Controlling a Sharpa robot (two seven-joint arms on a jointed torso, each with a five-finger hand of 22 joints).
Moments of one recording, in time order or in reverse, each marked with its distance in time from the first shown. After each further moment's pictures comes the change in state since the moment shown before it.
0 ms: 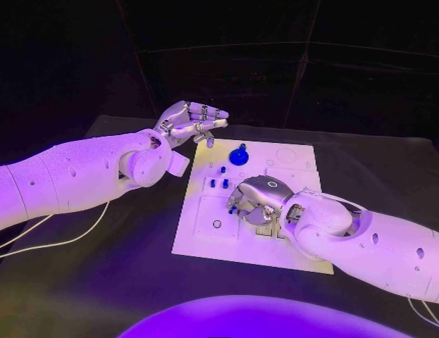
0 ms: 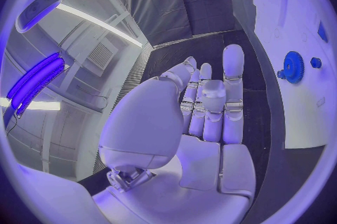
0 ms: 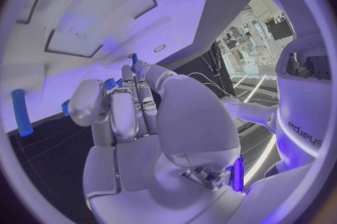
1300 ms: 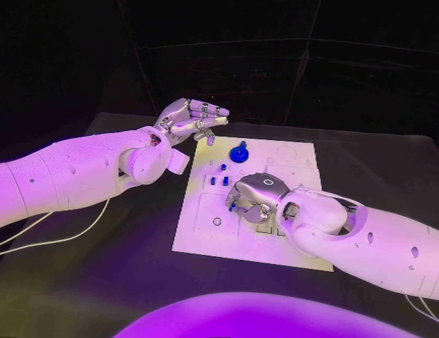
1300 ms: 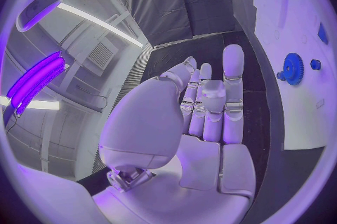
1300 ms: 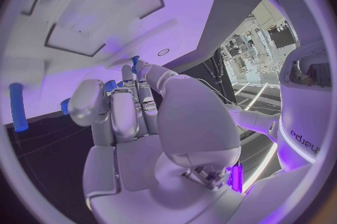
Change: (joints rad) left arm 0.000 0.000 0.000 0.001 0.000 0.009 -0.002; left_hand 0.000 0.000 0.000 0.000 0.000 -0.004 0.004 0.000 -0.001 0.000 0.000 0.000 0.000 0.000 0.000 0.000 -0.001 0.000 0.000 0.000 0.000 0.000; right arm 0.001 0.021 0.002 -0.003 -0.071 0.038 -0.048; right_hand -0.024 -0.024 0.003 -0.003 -0.019 -0.011 0.013 -0.022 -0.002 -0.014 0.012 -0.024 -0.009 0.000 0.000 0.004 -0.008 0.000 0.000 0.000 0.000 -0.007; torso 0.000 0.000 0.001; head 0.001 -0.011
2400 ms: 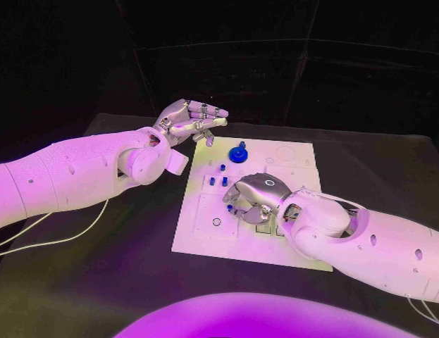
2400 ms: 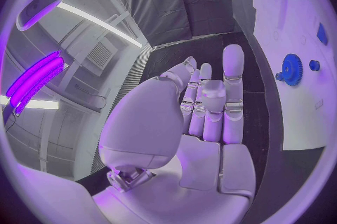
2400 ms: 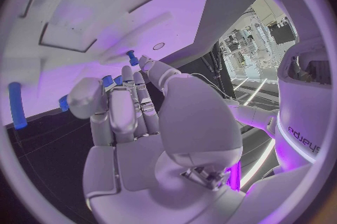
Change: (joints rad) left arm 0.000 0.001 0.000 -0.005 0.000 0.011 -0.010; left_hand 0.000 0.000 0.000 0.000 0.000 0.000 0.000 0.000 0.000 0.000 0.000 0.000 0.001 0.000 0.000 0.000 -0.001 0.000 0.000 0.000 -0.006 -0.002; right arm -0.003 -0.018 -0.003 0.028 0.027 -0.052 0.007; right_hand -0.039 -0.039 -0.067 0.017 0.010 -0.116 0.004 -0.030 -0.024 -0.027 0.003 0.014 -0.022 -0.005 0.016 -0.026 -0.054 0.000 -0.025 0.018 -0.033 -0.042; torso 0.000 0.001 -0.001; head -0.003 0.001
